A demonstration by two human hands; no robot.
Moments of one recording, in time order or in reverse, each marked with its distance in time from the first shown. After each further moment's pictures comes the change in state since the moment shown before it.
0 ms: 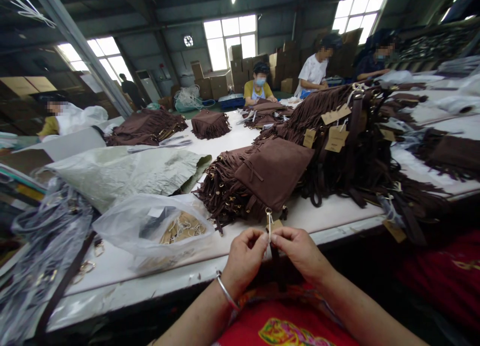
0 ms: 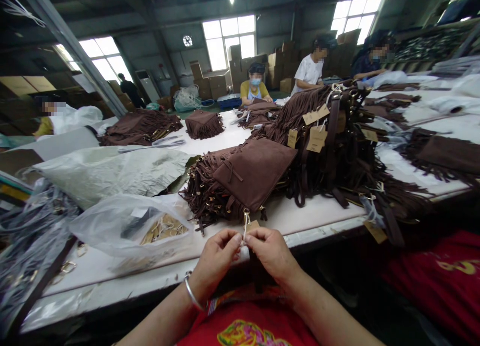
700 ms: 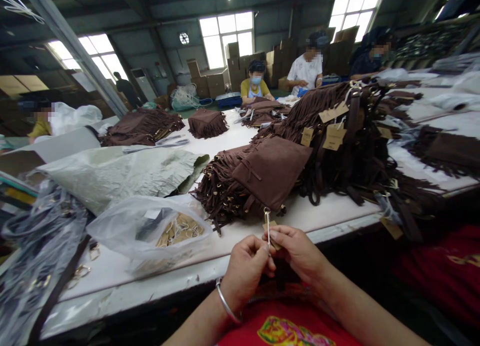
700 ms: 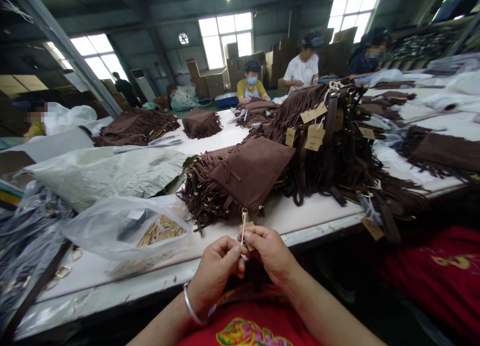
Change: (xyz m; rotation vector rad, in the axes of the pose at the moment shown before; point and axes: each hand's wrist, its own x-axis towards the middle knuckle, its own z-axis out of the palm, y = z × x) left_hand -0.015 0.002 0.007 -0.274 -0.078 -0.122; right_hand -0.001 0.006 0.004 0.431 -0.128 0.113
